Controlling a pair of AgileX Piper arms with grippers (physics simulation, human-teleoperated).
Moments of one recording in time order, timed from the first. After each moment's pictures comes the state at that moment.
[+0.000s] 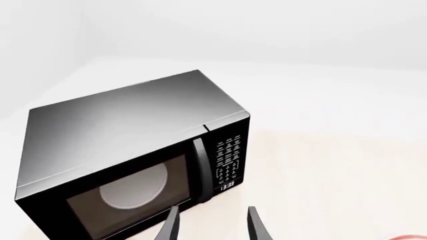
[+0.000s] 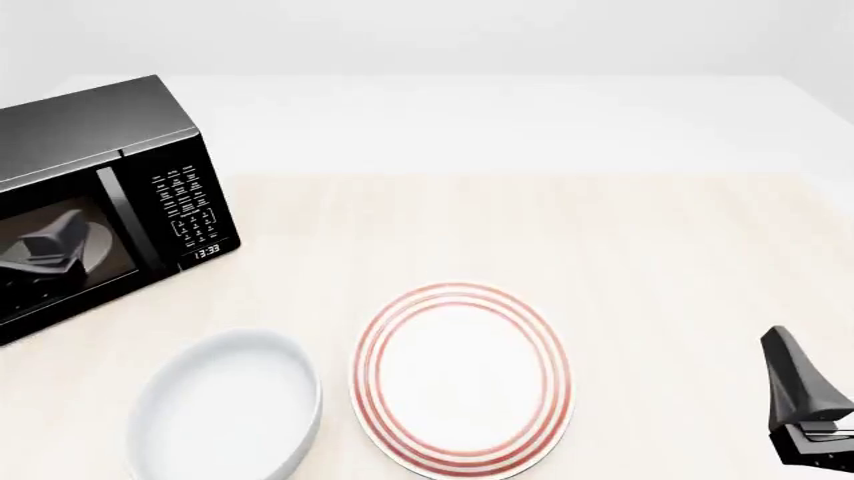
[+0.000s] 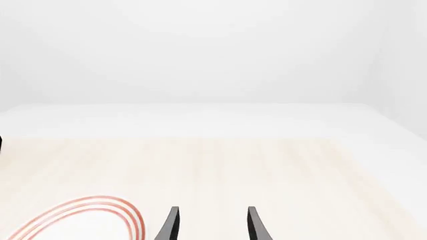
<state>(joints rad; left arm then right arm) 0.14 0.73 -0.34 -0.19 0.01 0.00 0.01 0.00 0.00 0.00</state>
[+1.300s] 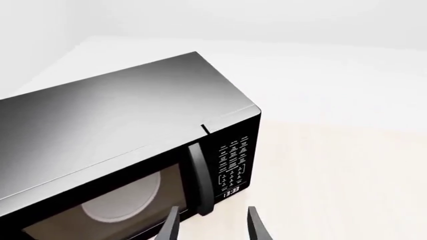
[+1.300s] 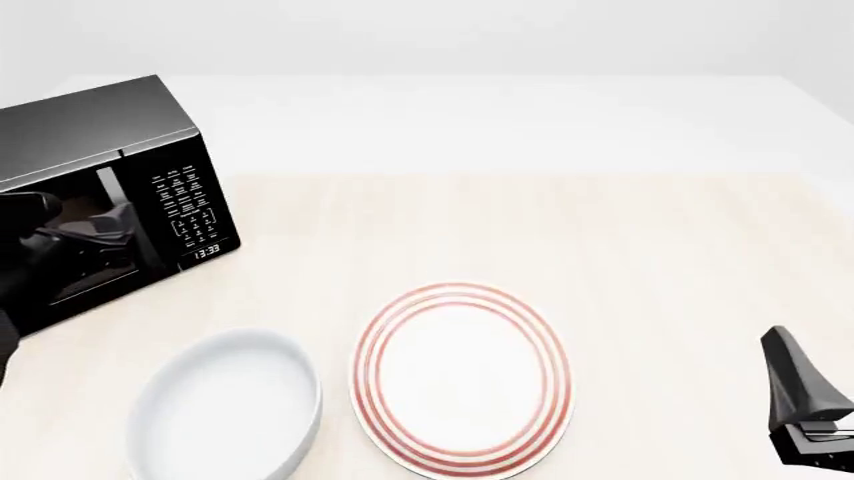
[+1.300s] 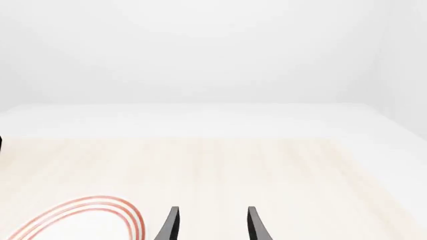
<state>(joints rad) 0.15 1.19 -0.41 -0.49 0.02 0.00 0.01 0.00 0.00 0.00</state>
